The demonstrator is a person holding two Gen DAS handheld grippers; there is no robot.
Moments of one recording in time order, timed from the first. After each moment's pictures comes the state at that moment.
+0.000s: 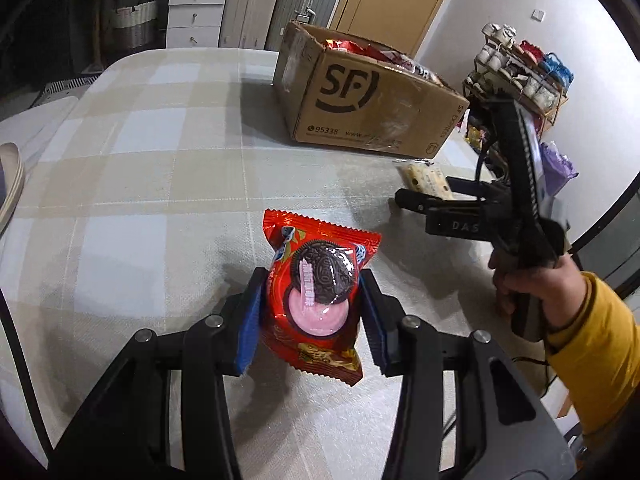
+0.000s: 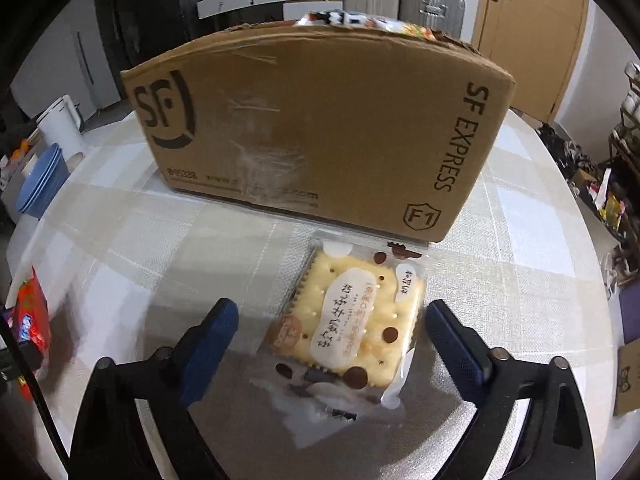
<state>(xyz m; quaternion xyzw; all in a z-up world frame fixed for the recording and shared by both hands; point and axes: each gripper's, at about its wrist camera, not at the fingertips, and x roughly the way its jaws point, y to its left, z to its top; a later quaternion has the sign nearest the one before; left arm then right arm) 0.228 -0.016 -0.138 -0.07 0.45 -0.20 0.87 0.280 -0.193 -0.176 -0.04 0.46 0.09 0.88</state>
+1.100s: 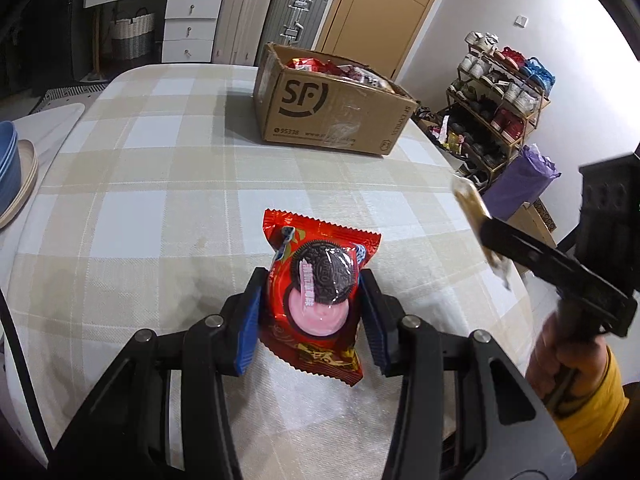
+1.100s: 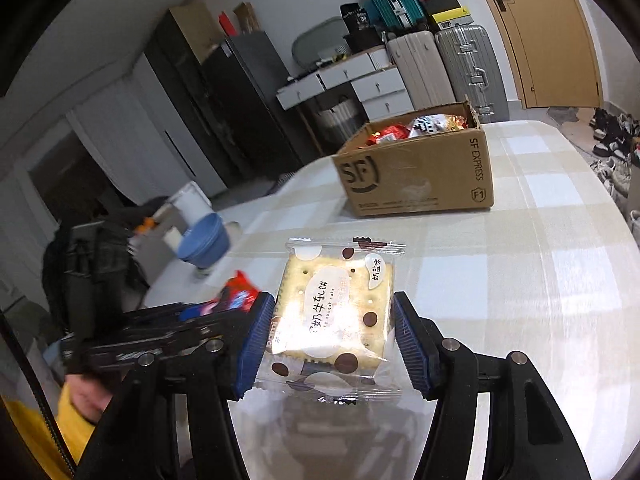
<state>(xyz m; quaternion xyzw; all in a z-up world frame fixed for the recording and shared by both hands) 0.117 -0.001 -0.098 -0.07 0.43 -0.21 0.88 0.081 -0.220 -0.089 0.16 0.33 0.25 0.90</state>
